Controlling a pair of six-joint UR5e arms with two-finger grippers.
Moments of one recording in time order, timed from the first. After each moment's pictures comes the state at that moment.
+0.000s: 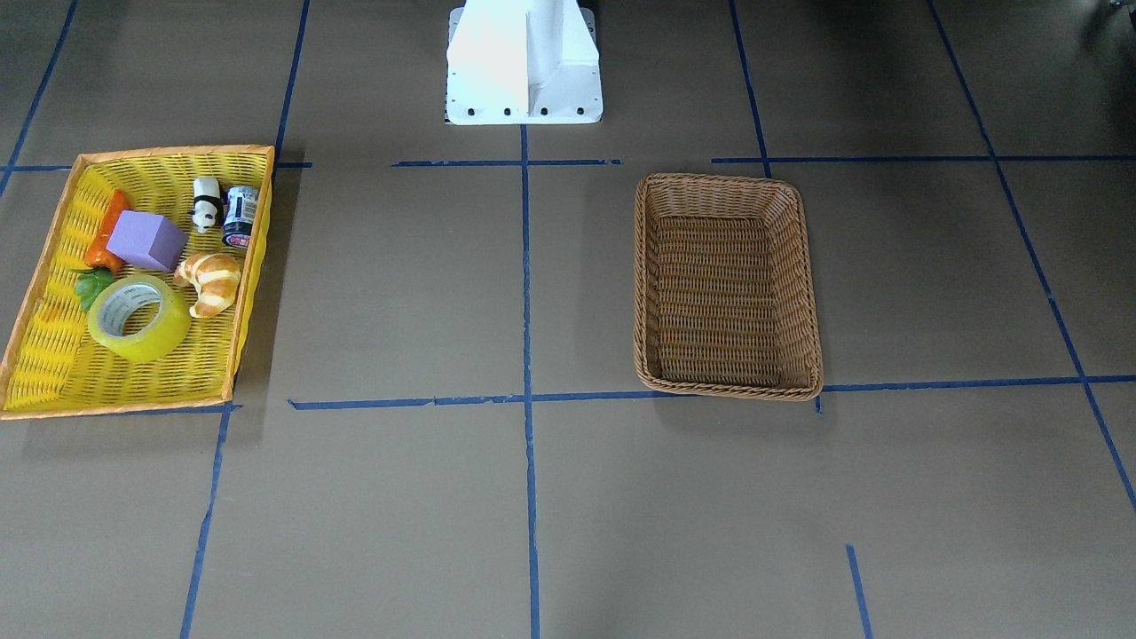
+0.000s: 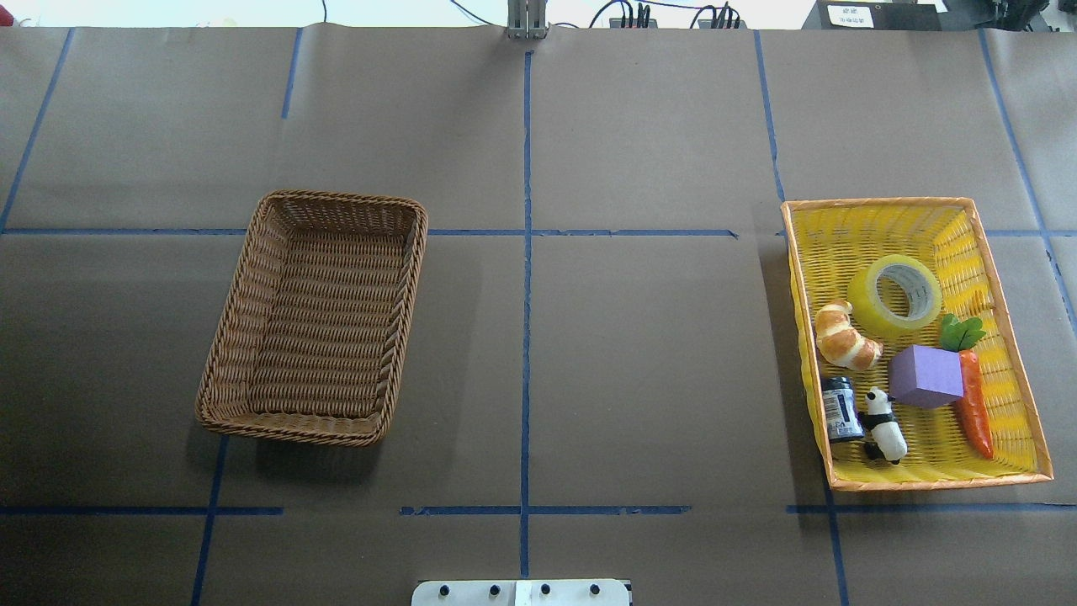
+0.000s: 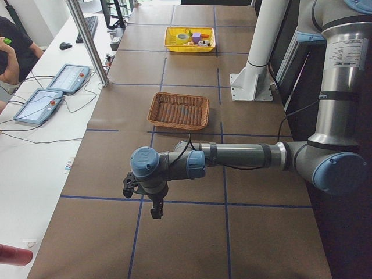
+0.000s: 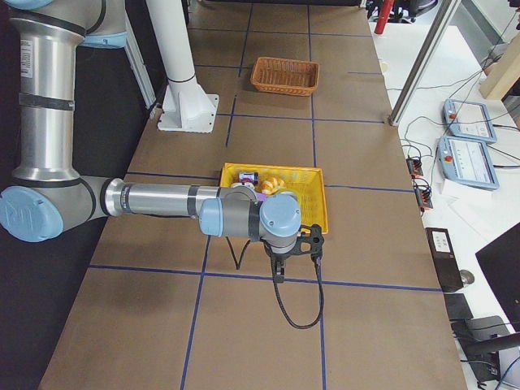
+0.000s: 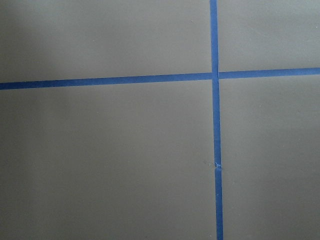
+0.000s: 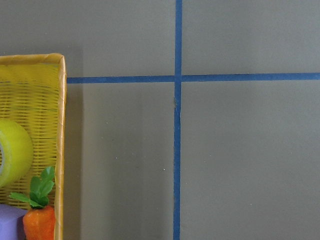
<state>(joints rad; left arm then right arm) -1.61 -1.59 -1.55 -1.47 -2.34 0.15 1.63 -1.68 1.70 -1.59 2.46 -0.05</state>
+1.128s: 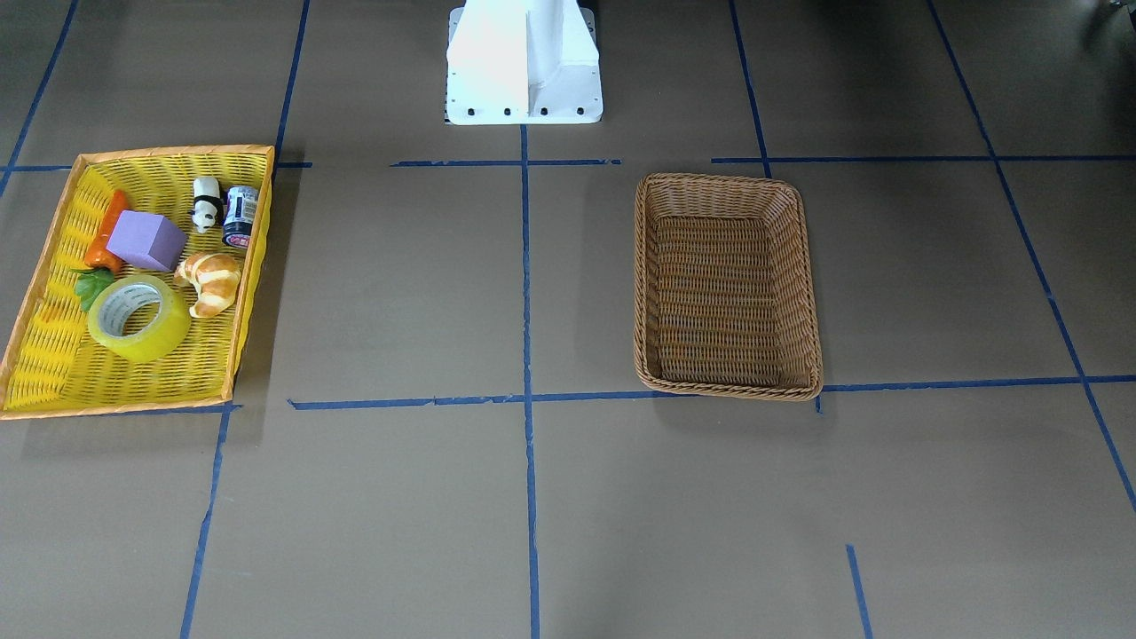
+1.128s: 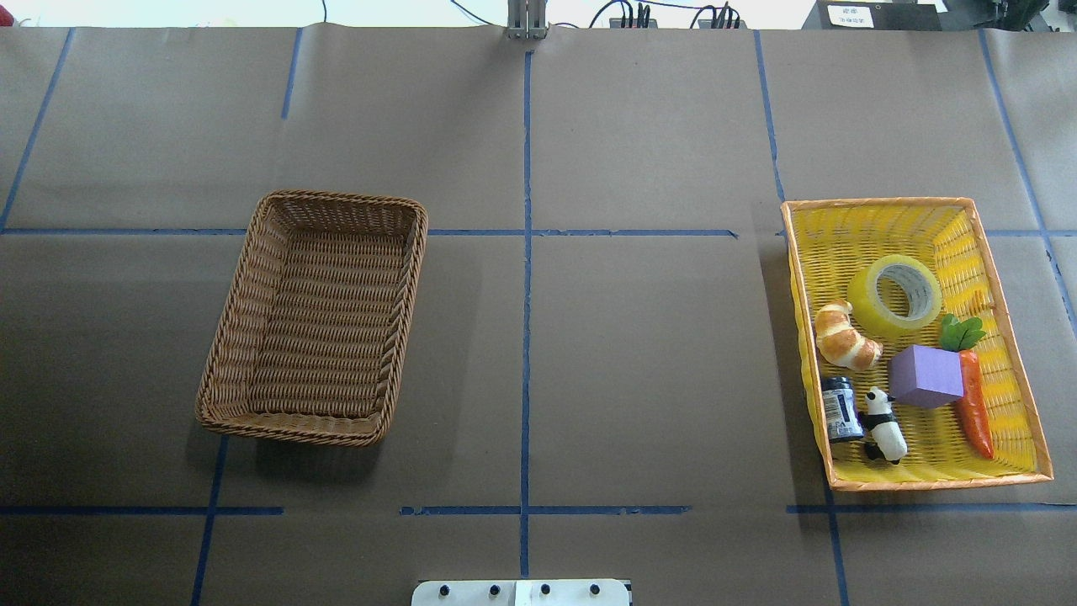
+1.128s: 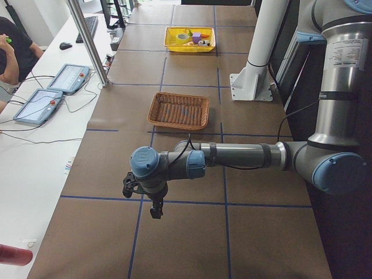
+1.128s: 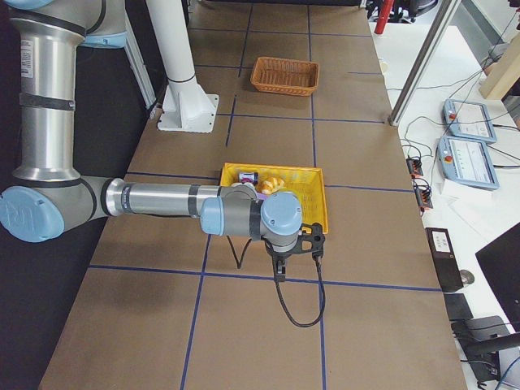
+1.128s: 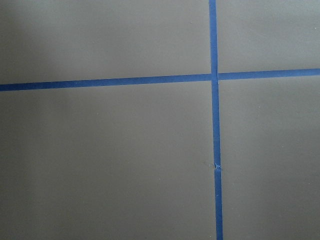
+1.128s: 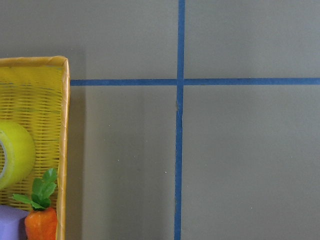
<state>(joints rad) -1.61 -1.59 -1.55 -1.48 -2.34 0.15 1.62 -1.67 1.73 -1.59 2.43 -0.05</state>
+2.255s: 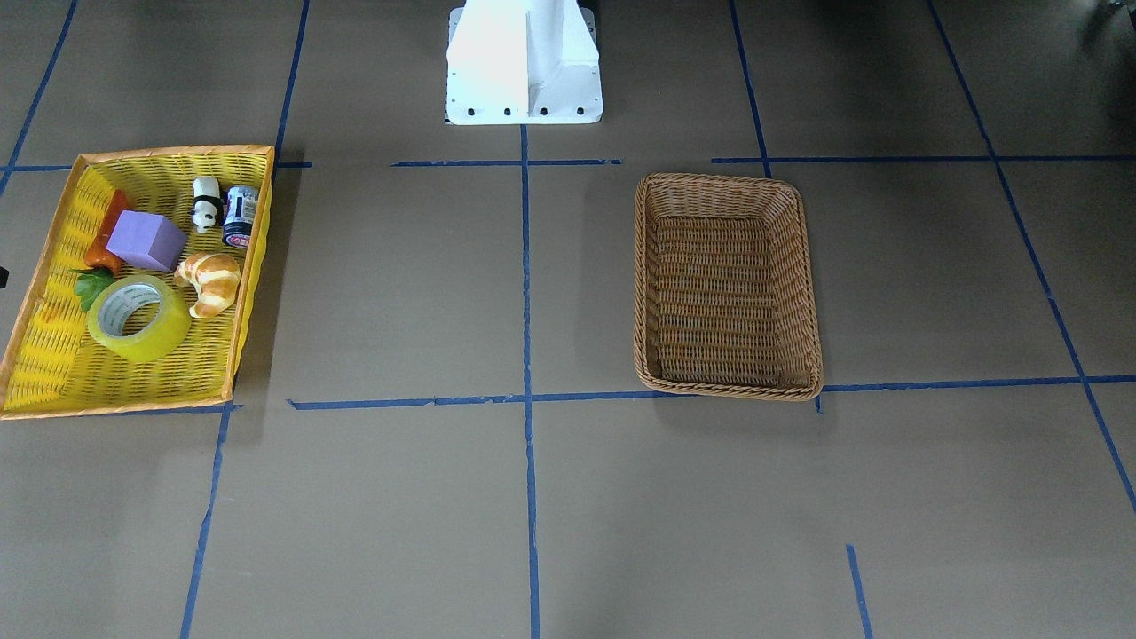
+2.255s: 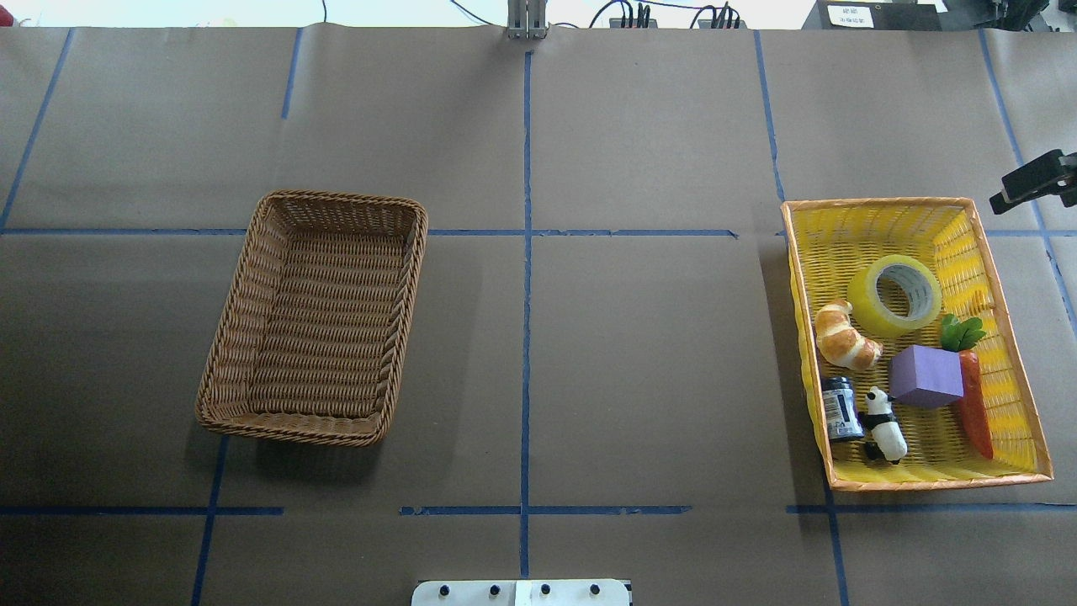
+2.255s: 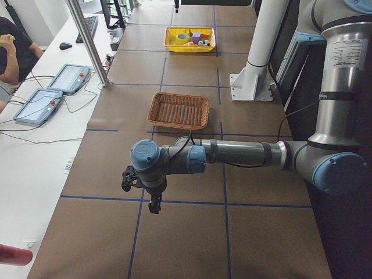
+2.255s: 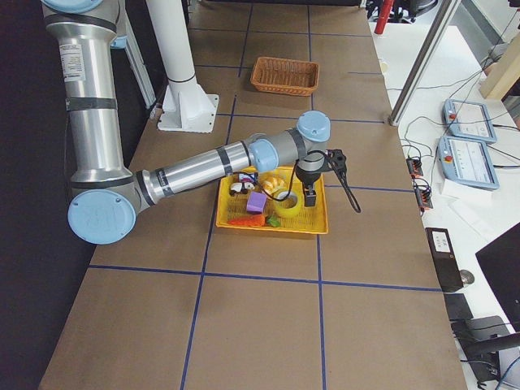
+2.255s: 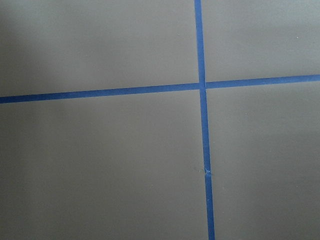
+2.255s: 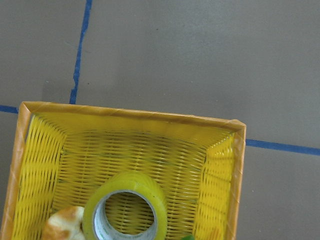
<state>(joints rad) -1.61 -1.59 -1.59 -1.47 -2.34 0.14 1.24 -1.50 1.85 -1.50 2.31 0.40</state>
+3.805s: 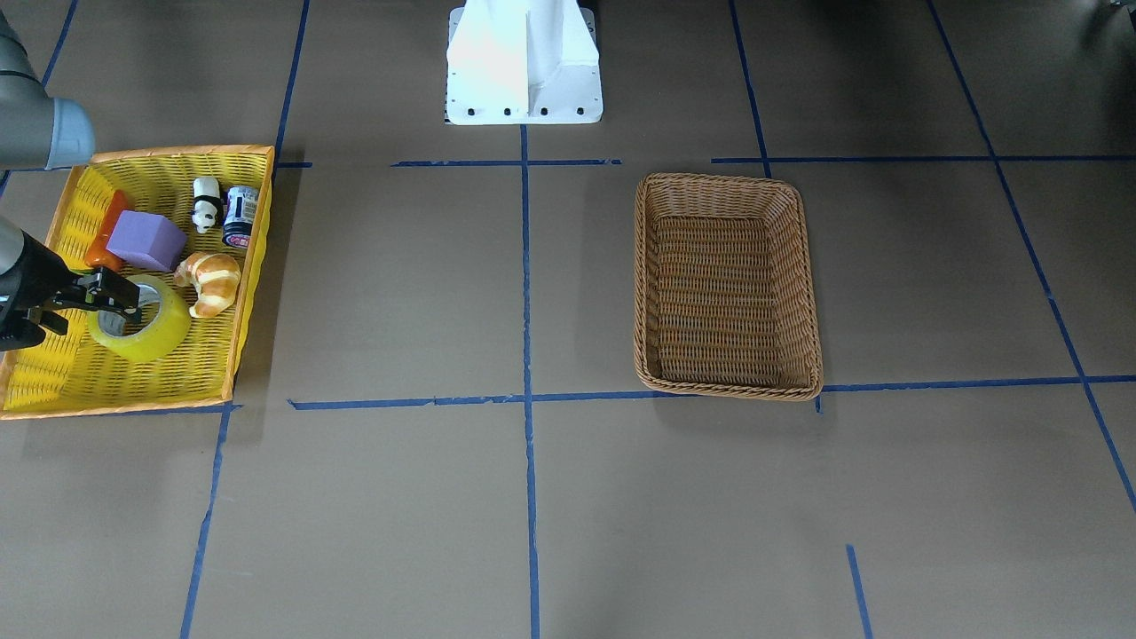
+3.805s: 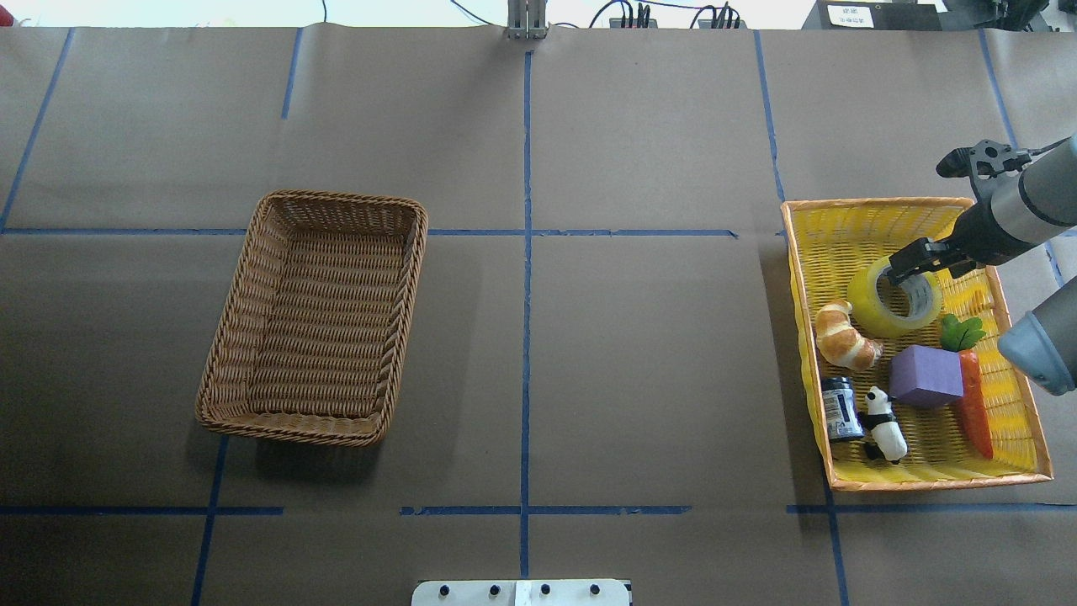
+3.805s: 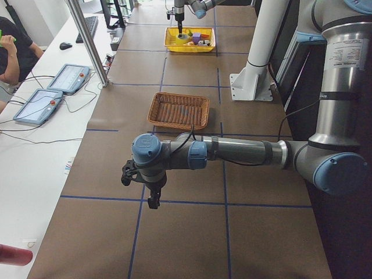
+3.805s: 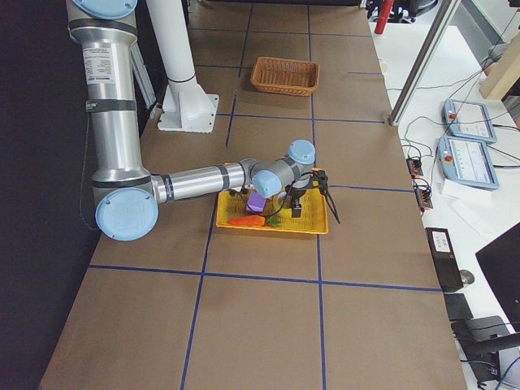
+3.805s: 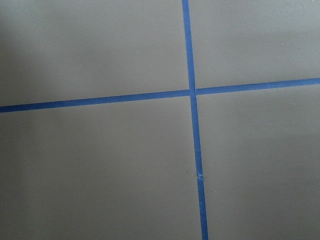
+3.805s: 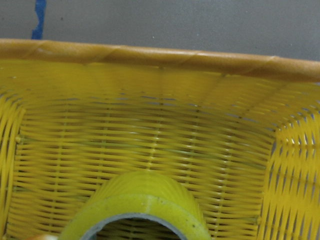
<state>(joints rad) -1.61 -1.58 -1.63 -1.47 -2.35 0.14 1.02 -1.50 1.63 -1.19 2.22 0.62</state>
